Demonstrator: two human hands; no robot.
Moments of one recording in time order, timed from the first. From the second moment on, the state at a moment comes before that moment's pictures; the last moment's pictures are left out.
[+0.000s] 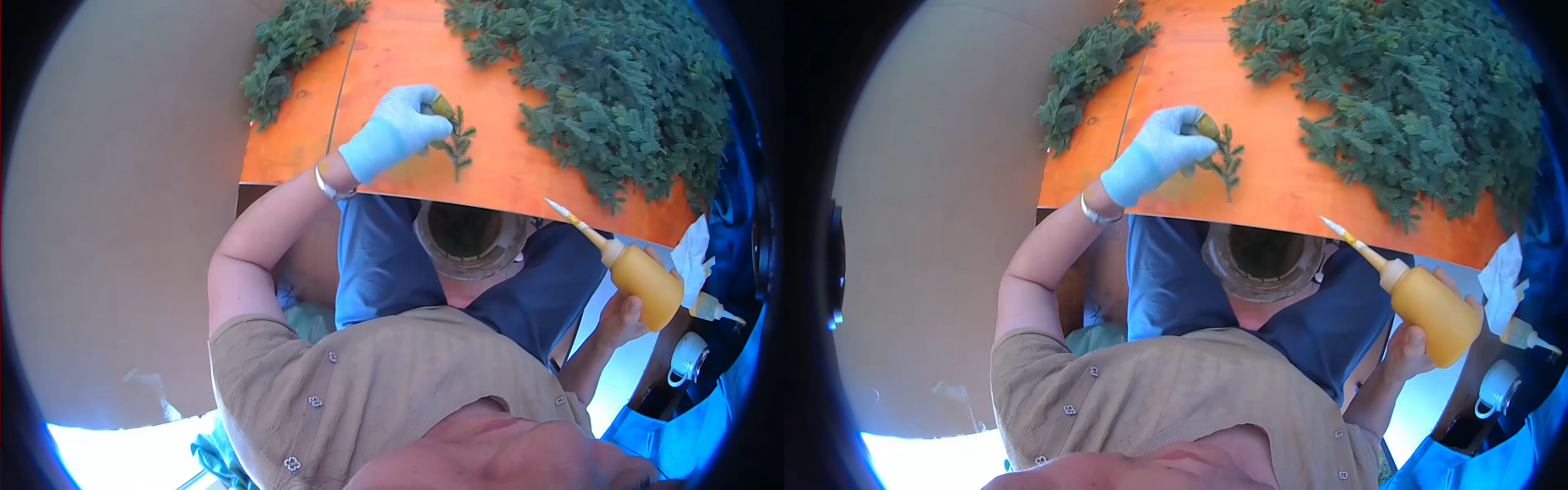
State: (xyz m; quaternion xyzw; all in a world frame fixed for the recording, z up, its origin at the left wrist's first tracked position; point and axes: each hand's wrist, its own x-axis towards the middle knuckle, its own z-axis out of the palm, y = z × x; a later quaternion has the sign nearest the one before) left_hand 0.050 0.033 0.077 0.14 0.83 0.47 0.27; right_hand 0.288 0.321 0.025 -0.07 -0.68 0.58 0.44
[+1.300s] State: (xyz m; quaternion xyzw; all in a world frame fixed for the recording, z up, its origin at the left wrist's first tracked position) left_hand 0.078 0.005 0.020 0.35 0.88 0.24 -0.22; right_hand 0.222 0.289 0.046 0.02 -0.70 0.60 0.39
